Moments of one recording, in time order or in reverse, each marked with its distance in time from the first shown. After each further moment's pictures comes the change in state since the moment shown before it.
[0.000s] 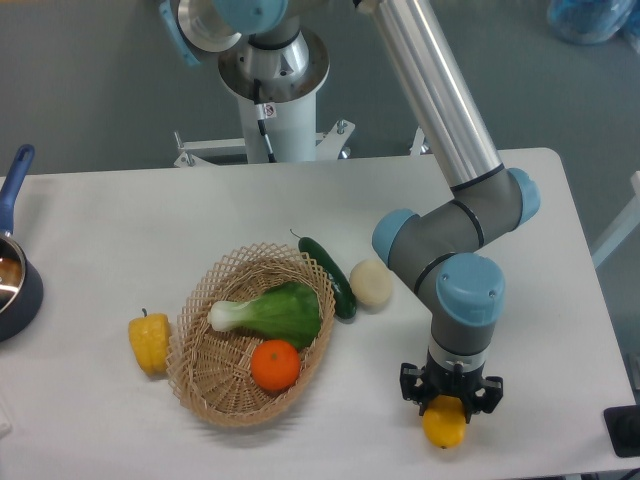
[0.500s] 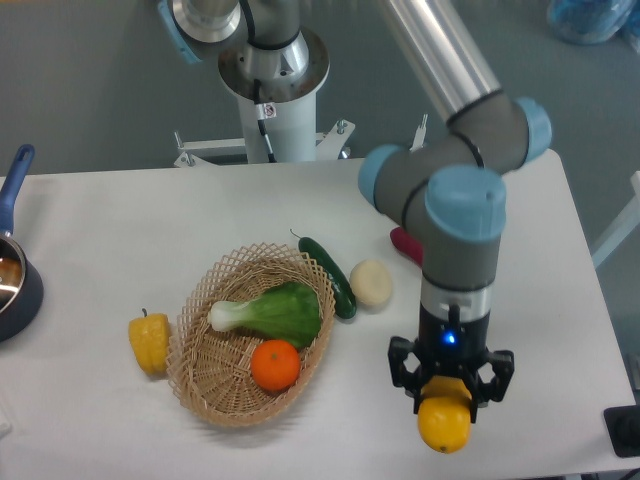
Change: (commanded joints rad) arm -0.020 0.209 0.006 0.006 -0.260 -0.092
